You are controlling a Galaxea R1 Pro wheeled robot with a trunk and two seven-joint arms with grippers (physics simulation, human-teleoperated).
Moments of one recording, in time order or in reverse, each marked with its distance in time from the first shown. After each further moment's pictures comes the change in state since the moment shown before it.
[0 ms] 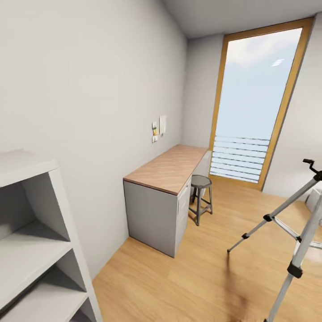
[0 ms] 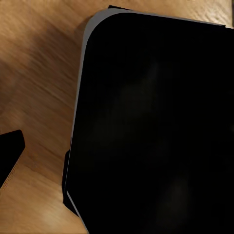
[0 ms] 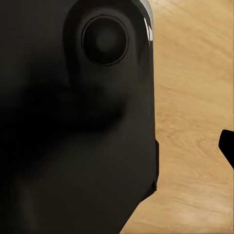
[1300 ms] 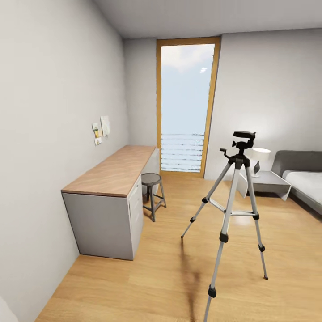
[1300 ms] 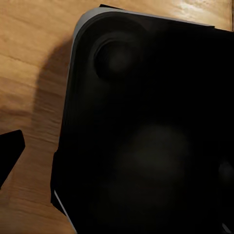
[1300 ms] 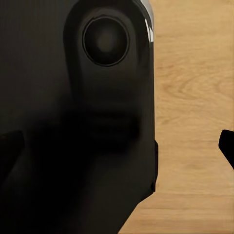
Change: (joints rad) left arm 0.000 -0.016 0.007 -0.003 0.006 0.001 0.000; right arm 0.000 0.000 0.004 -0.001 0.008 0.000 0.000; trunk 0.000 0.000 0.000
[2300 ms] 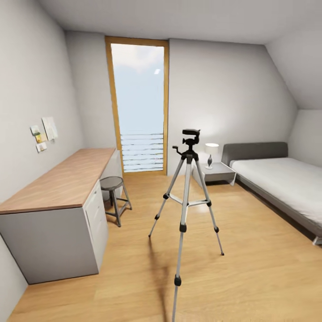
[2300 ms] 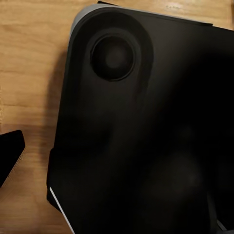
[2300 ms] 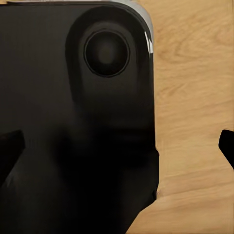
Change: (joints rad) left arm 0.000 -0.005 0.004 0.005 0.004 -0.001 0.000; right arm 0.000 0.001 -0.005 -0.005 -0.001 -0.024 0.000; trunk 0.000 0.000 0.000
